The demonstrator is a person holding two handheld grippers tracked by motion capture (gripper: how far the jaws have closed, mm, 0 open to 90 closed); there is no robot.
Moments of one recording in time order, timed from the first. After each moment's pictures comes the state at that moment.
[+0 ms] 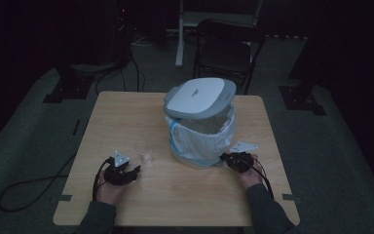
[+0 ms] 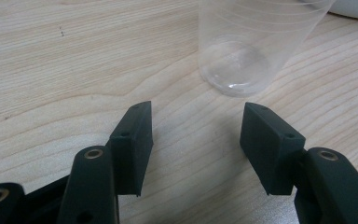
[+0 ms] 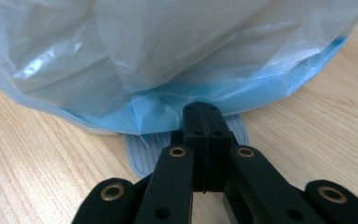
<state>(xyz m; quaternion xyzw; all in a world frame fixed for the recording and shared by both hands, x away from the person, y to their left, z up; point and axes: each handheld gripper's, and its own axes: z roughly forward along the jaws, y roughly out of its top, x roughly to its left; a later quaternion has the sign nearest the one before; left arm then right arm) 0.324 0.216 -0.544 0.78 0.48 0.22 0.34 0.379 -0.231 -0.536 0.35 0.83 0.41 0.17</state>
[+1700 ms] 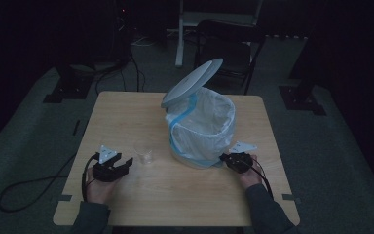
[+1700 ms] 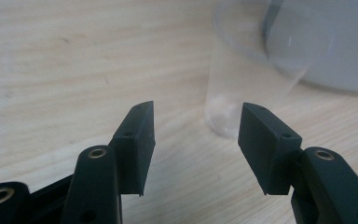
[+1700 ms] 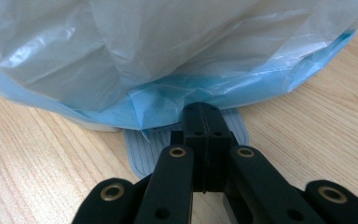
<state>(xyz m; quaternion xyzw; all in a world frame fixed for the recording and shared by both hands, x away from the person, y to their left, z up) 0.310 0.240 -0.487 0.73 0.50 0.23 0.40 0.378 -0.228 -0.539 0.34 0.83 0.40 0.17</state>
